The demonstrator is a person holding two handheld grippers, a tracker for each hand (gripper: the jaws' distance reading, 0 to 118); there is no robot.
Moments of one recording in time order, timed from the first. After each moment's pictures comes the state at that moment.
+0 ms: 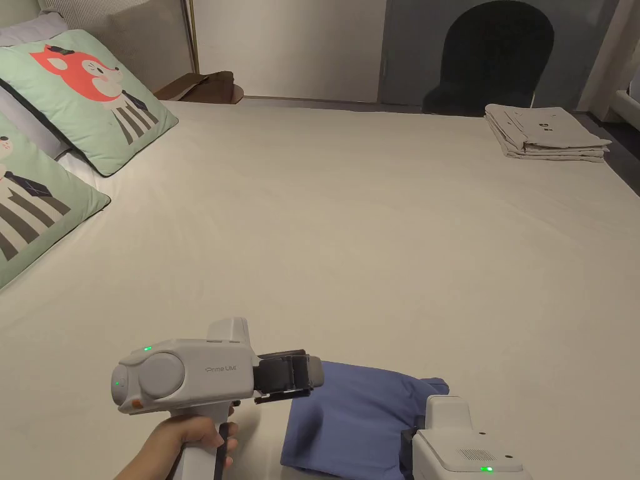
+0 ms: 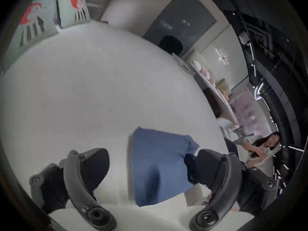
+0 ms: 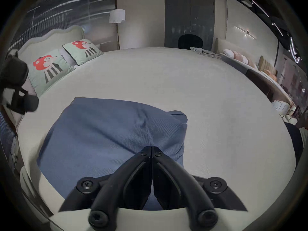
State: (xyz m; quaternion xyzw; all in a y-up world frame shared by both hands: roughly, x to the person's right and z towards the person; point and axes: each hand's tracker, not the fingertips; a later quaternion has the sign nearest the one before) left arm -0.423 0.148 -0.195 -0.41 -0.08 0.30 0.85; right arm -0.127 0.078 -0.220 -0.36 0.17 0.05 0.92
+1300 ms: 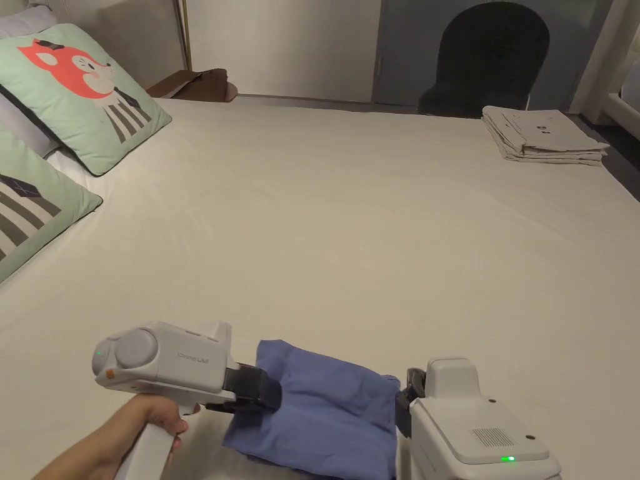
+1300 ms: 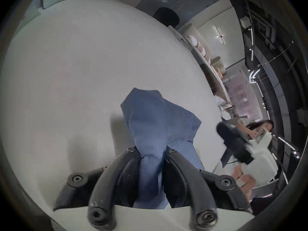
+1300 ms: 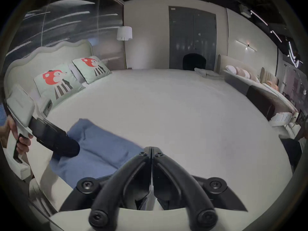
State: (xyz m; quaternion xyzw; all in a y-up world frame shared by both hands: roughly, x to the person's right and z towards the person) left arm -0.498 0.133 -0.220 -0.49 -0.13 0.28 0.81; right arm -0.158 0.160 -0.217 -0.25 0.20 0.04 0.95
